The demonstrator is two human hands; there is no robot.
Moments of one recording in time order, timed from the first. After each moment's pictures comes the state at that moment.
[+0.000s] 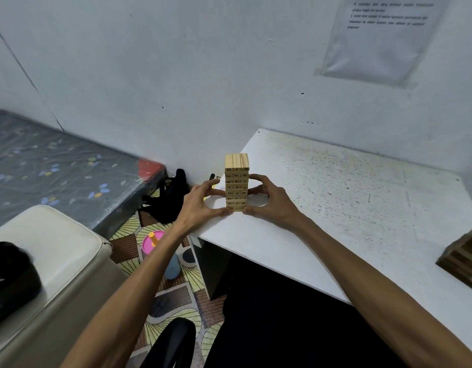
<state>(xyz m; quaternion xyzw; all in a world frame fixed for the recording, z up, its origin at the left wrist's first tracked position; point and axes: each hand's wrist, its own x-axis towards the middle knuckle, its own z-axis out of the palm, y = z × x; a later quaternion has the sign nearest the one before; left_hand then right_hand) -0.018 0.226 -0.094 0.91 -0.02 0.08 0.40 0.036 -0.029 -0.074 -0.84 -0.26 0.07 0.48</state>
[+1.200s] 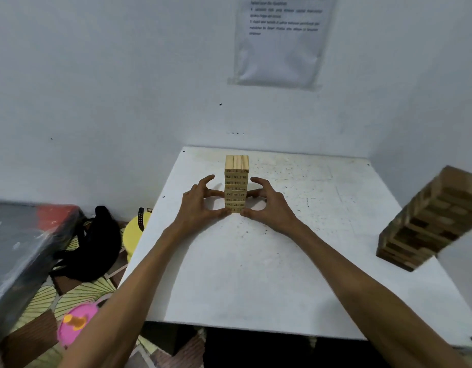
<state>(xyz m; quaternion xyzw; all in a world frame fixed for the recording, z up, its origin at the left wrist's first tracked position) 0.128 0.104 -0.090 0.89 -0.17 0.05 0.42 0.097 -0.143 -0.085 -0.87 -0.08 -0.02 0.48</state>
